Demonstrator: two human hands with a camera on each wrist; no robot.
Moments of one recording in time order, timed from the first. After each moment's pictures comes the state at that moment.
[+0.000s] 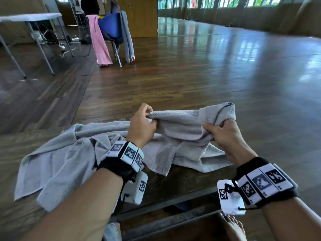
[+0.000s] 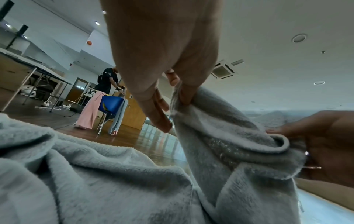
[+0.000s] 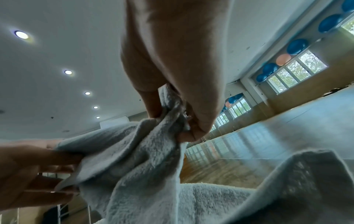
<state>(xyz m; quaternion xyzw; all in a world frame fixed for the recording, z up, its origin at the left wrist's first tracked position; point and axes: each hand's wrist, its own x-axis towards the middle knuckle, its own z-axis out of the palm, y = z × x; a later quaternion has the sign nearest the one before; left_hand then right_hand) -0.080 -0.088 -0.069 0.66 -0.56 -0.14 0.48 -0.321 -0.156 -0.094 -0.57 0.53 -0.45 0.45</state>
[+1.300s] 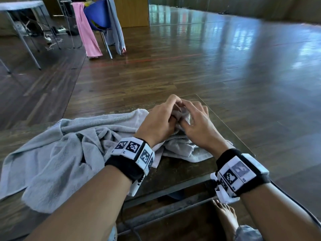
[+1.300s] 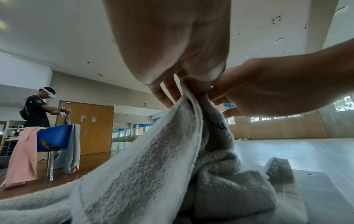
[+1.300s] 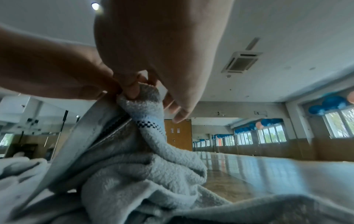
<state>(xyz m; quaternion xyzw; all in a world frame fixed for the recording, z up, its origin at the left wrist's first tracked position) -0.145 -0.090 -0.060 0.51 -0.75 -0.13 0.40 -0.303 -0.133 -0.088 -0.80 0.42 -0.34 0.26</state>
